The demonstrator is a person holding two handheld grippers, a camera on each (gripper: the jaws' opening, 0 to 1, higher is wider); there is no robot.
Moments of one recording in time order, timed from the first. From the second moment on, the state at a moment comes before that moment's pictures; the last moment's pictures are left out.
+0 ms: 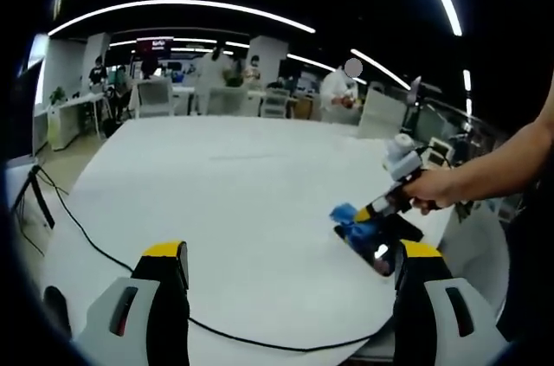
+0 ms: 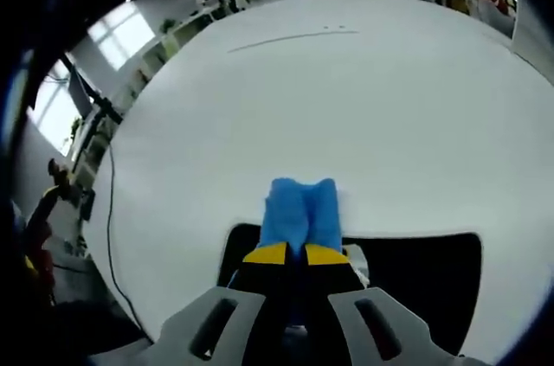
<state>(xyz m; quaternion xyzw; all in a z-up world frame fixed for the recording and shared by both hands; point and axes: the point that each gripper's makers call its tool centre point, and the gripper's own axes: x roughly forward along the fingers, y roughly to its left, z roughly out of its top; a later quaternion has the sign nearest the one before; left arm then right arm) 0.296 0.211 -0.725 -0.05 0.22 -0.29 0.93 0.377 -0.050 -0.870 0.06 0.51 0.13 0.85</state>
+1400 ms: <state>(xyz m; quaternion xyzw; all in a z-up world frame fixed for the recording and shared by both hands) 0.329 0.264 -0.673 -0.08 0.16 -0.25 0.95 0.284 -0.043 -0.869 0.08 0.53 0.15 0.83</state>
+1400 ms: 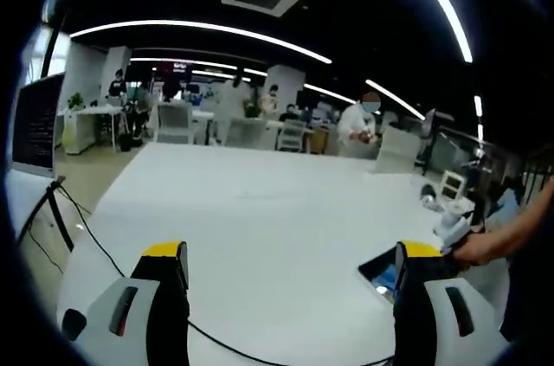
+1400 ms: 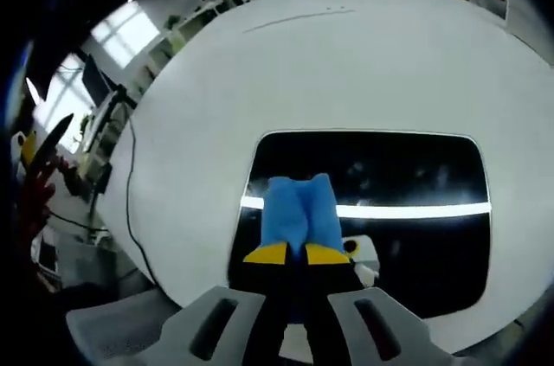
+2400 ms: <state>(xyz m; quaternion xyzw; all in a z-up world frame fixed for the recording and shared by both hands) 0.328 0.254 -0.675 -0.07 0.16 -0.26 0.95 0.249 -0.043 -0.869 0.11 0.53 0.16 0.82</state>
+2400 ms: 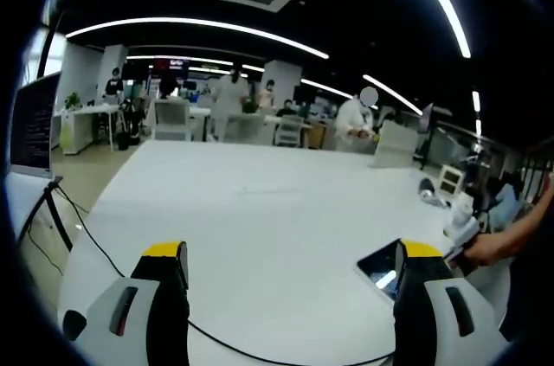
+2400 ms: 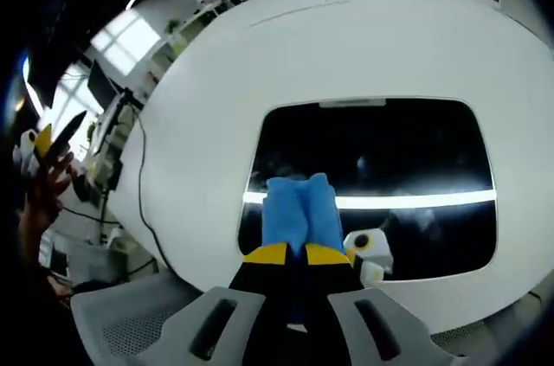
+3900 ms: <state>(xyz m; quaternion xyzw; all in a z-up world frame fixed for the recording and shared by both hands) 0.322 0.241 -0.676 -0.12 0.16 -0.26 0.95 0.249 -0.043 -0.869 0.10 0.54 0.17 0.82</state>
